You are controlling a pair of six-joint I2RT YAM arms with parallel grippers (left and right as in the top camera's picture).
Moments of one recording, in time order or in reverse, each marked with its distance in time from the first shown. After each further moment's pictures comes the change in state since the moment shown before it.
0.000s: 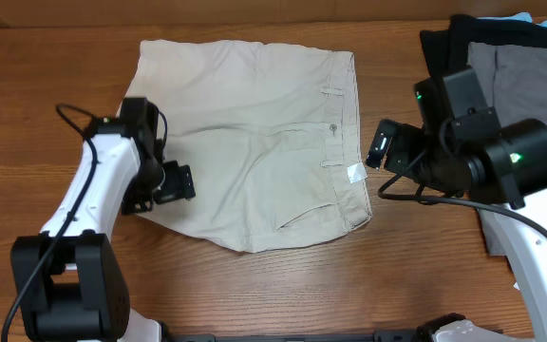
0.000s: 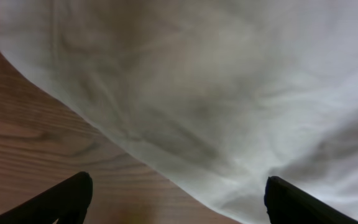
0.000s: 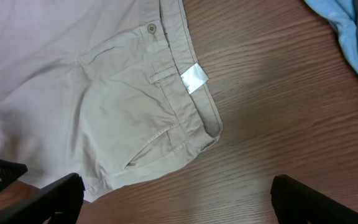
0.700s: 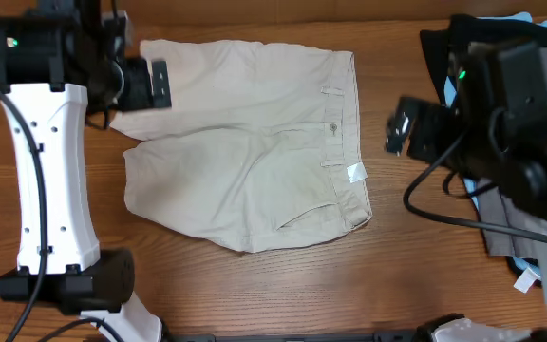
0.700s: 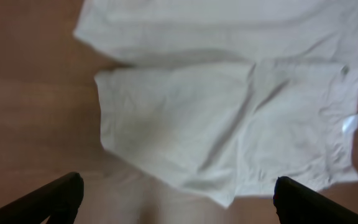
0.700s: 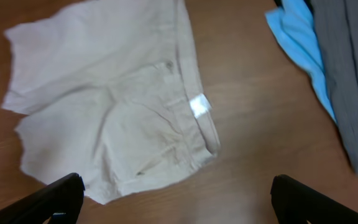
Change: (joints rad) left arm 0.000 0.143 1.091 -0.577 0.052 0.167; right arm 0.000 0.035 0.333 -0.162 0.048 -0.064
